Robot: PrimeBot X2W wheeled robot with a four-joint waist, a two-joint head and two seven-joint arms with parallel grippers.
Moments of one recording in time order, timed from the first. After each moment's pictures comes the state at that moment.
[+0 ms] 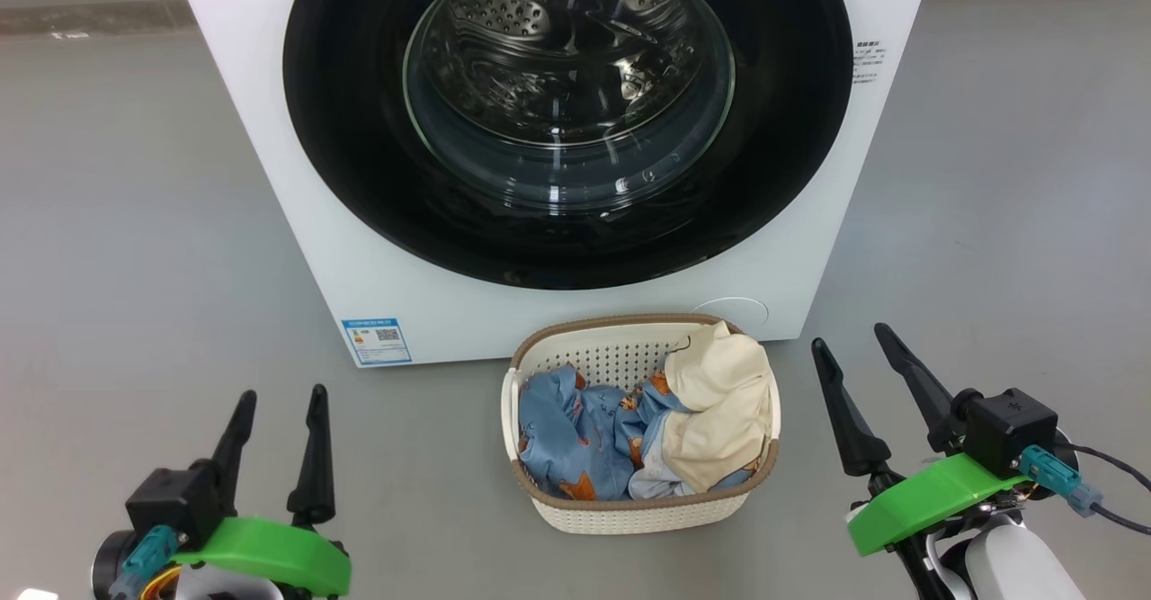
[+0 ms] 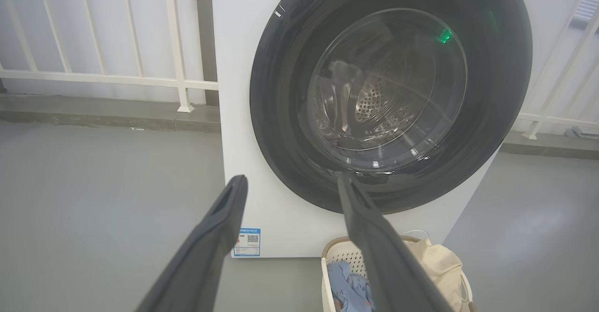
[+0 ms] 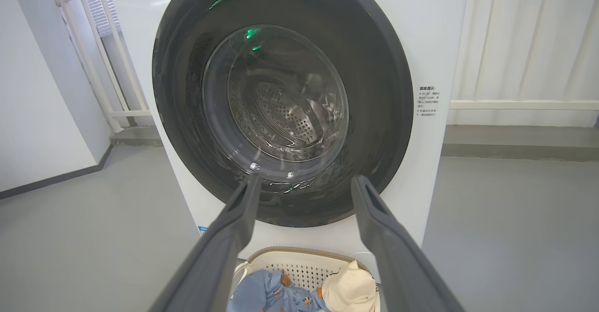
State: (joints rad) left arm -0.15 0.06 -0.06 0.28 -0.28 -0.13 -0.26; right arm -0.20 -0.14 0.16 0.30 0.29 0.13 -0.25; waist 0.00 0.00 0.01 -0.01
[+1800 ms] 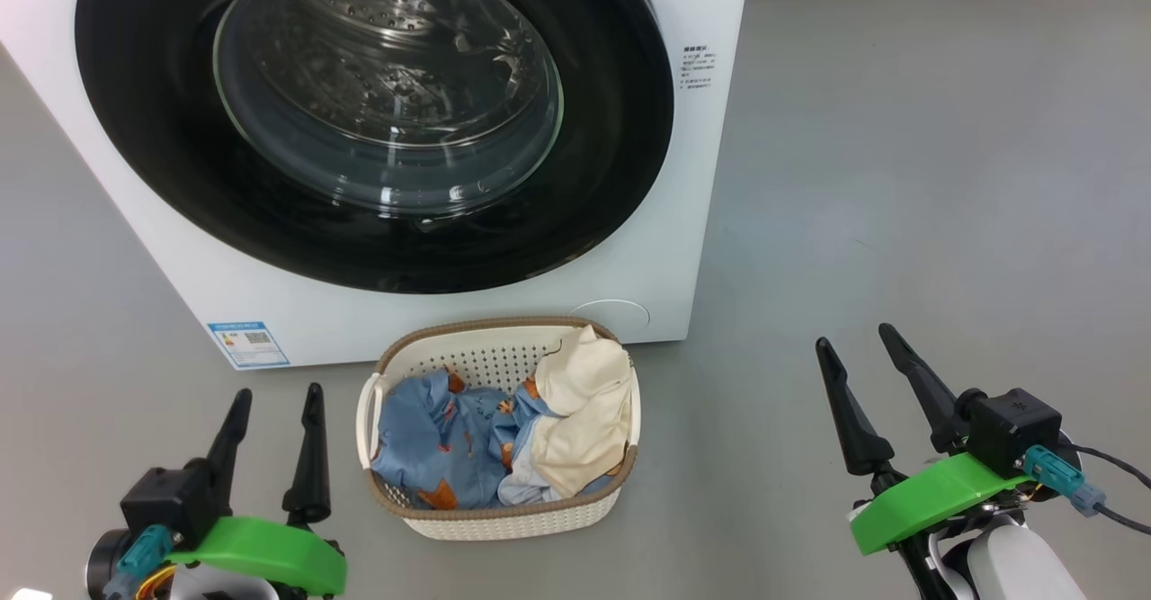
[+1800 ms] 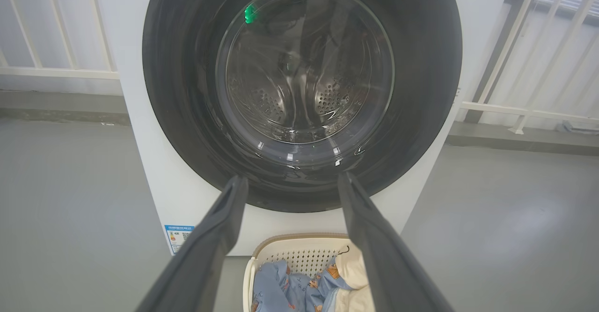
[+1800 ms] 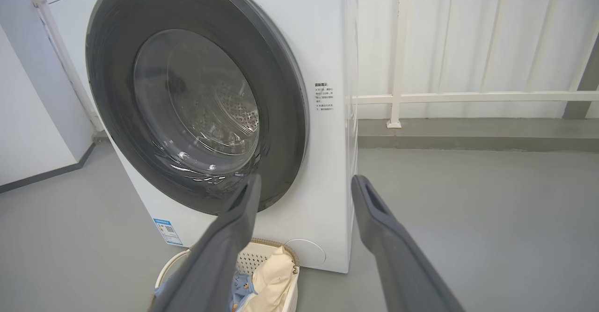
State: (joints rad) left arm -0.15 0.07 -0.06 0.28 -0.28 -0.13 -0.26; right arm -0.20 -0.14 0.15 0.31 0.29 0.13 -0.25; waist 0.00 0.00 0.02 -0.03
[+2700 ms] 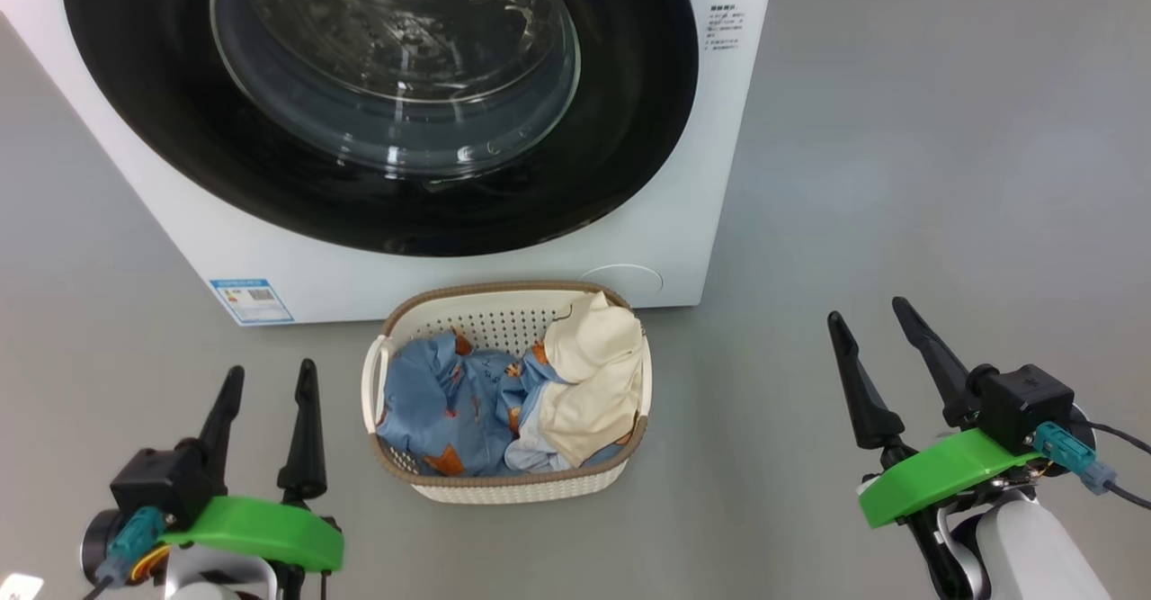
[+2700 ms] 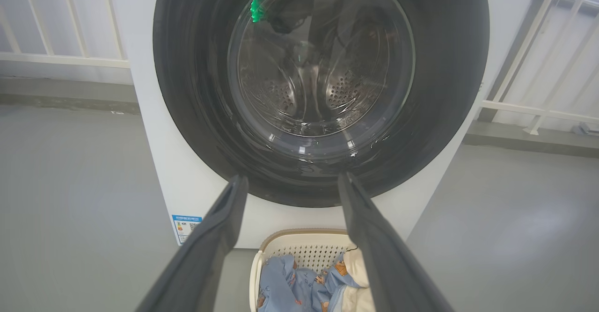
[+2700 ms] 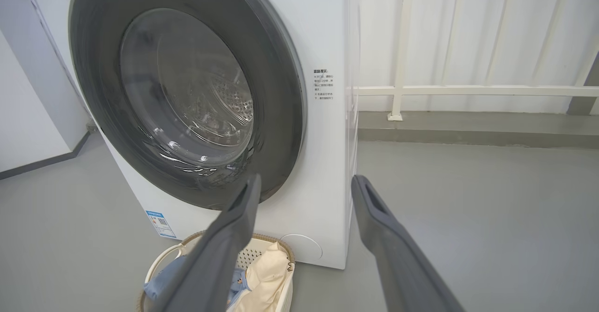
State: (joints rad) left arm -0.18 0.05 -0.04 0.28 -0.27 -0.13 -0.26; right arm -0.24 -0.14 0.13 0.32 0.26 0.13 -0.25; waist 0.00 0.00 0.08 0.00
